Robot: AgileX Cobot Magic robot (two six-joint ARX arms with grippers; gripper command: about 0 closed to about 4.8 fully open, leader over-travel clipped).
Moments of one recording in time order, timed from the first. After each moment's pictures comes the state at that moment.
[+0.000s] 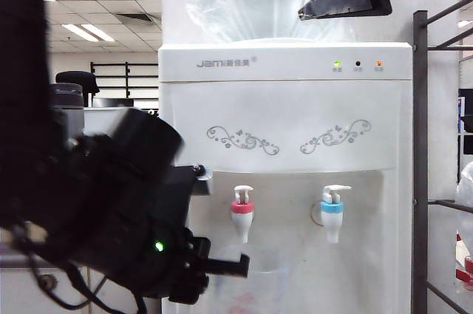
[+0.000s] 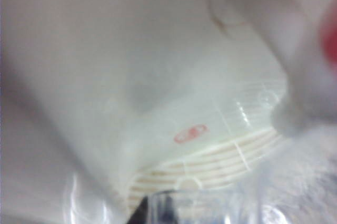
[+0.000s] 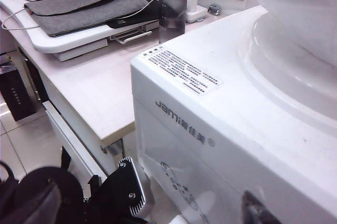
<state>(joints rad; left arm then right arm) -0.73 2.15 0.64 0.93 -0.27 -0.21 0.69 1.03 0.64 0.19 -0.12 -0.03</state>
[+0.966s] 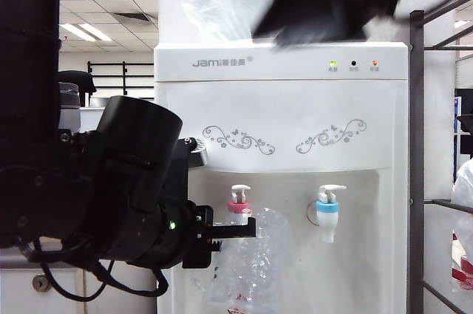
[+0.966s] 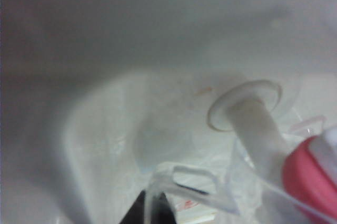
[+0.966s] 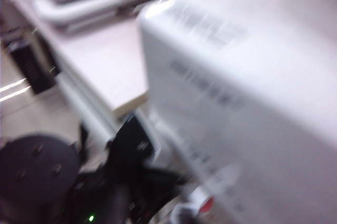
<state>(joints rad) -0.75 2.19 0.64 1.22 -0.48 -0.24 0.69 1.13 0.64 0.17 -0.19 -0.02</state>
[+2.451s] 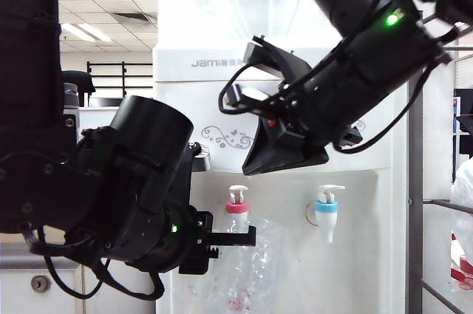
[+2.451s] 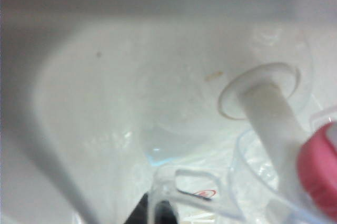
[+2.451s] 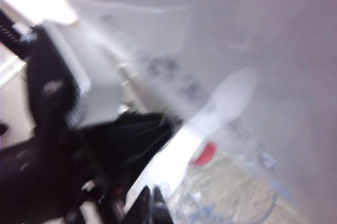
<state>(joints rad) -0.76 2.16 0.65 1.06 -0.52 -0.24 0.69 1.56 0.69 0.29 -0.11 0.18</state>
